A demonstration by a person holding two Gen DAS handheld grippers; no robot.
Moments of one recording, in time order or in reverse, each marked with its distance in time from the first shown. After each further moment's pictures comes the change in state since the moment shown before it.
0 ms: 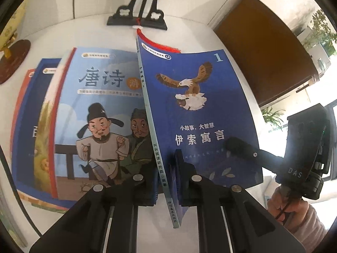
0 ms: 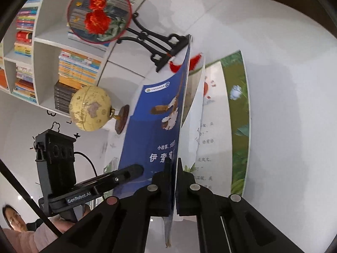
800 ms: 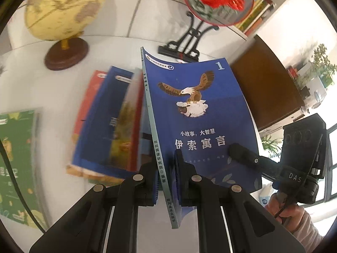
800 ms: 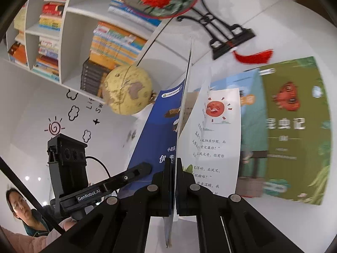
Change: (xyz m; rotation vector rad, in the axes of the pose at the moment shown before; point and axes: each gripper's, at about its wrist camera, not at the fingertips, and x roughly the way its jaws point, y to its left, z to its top) left arm -0.109 0.088 -0.045 -0.133 -0.163 0.009; right arm 0.043 0.114 -0.028 -0.106 0.042 0.124
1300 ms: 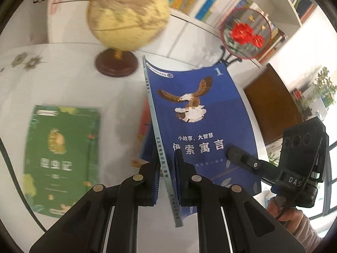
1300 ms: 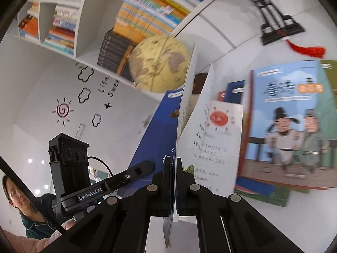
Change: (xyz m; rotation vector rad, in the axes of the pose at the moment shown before) left arm -0.081 0.095 -0.012 -0.089 -0.109 0.035; right arm 0.077 0.092 -0.028 -0.089 0.062 0.065
